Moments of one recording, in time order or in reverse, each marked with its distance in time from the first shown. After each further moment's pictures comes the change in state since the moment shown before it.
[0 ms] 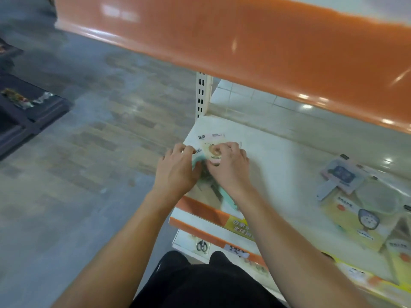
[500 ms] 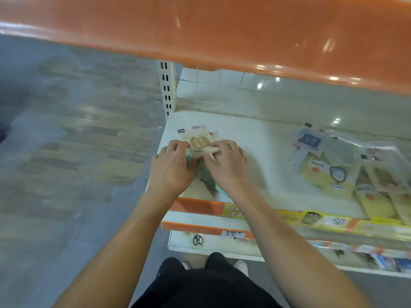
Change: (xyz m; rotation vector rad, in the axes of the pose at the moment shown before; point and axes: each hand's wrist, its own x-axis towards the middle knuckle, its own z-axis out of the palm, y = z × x) left_hand 0.011 0.006 0.000 -0.077 -0.033 0.245; right_hand -0.030 0.009 -0.012 0.040 0.127 0.207
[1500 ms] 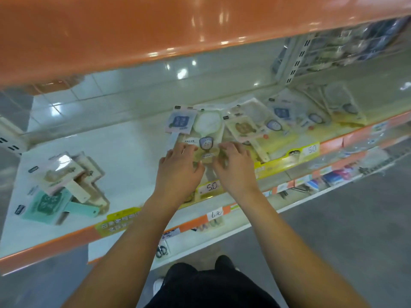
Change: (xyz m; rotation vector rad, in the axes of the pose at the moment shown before) left_hand -0.033 0.286 0.105 -0.012 -0.232 0.439; right_hand -0.099 0.238 -0.177 0.013 0.357 0.337
